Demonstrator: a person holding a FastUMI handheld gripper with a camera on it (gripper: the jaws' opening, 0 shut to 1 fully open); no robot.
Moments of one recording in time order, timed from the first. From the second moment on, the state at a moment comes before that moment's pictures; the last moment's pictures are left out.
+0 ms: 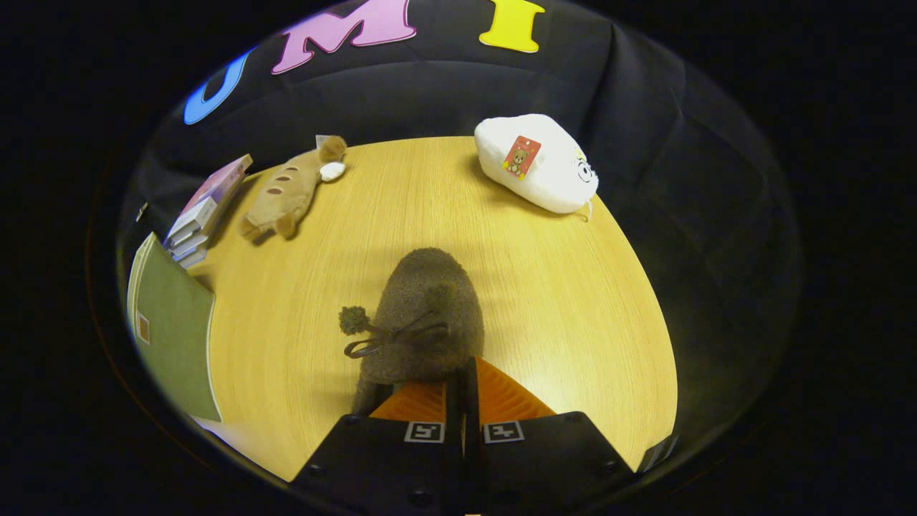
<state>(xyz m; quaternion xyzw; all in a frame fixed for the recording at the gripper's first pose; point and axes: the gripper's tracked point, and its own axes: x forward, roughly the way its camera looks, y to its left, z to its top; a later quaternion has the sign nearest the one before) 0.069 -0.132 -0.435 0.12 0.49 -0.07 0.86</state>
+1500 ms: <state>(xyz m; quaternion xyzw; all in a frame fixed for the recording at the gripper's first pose) 0.097 0.224 -0.210 0.22 0.48 0.08 0.85</state>
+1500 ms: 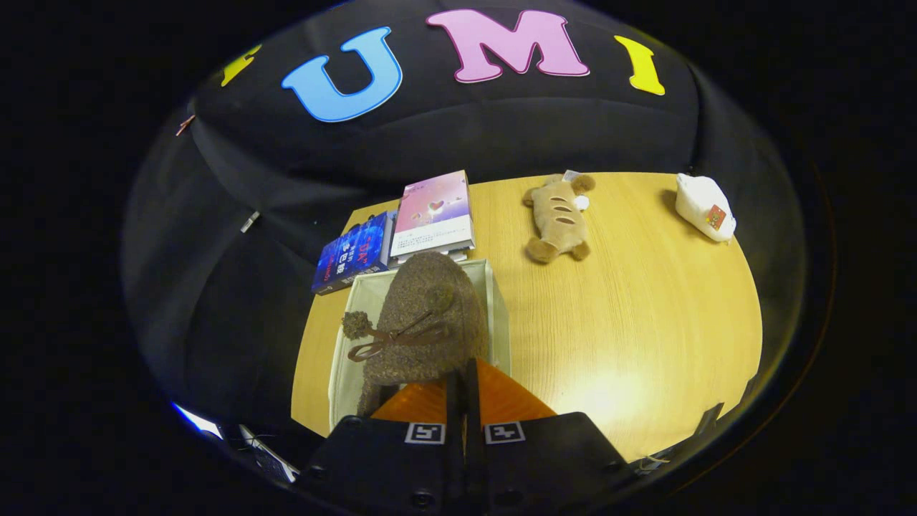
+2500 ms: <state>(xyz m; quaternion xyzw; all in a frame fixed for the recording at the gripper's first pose) 0.088 0.185 -0.179 0.19 0.42 0.10 0.88</state>
